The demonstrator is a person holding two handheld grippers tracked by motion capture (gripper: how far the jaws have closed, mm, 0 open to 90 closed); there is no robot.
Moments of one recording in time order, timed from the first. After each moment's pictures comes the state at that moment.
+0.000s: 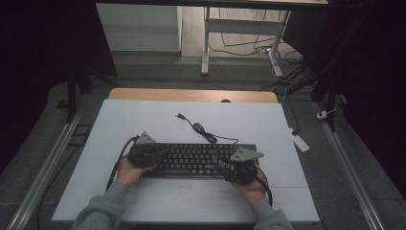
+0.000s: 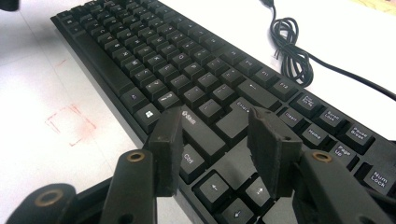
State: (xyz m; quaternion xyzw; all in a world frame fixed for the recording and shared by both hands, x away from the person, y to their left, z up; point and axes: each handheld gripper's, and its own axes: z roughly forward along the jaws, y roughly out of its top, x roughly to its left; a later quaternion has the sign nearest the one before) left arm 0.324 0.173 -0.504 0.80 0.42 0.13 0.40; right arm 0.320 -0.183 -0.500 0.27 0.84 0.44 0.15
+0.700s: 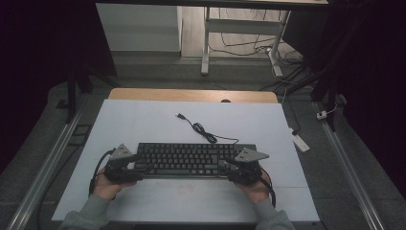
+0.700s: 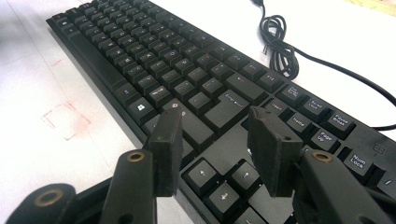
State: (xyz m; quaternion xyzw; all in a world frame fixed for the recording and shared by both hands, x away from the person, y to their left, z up) left arm 0.268 0.216 -0.499 0.79 0.43 0.14 0.41; right arm 0.318 -0.195 -0.500 0.28 0.84 0.44 0.15
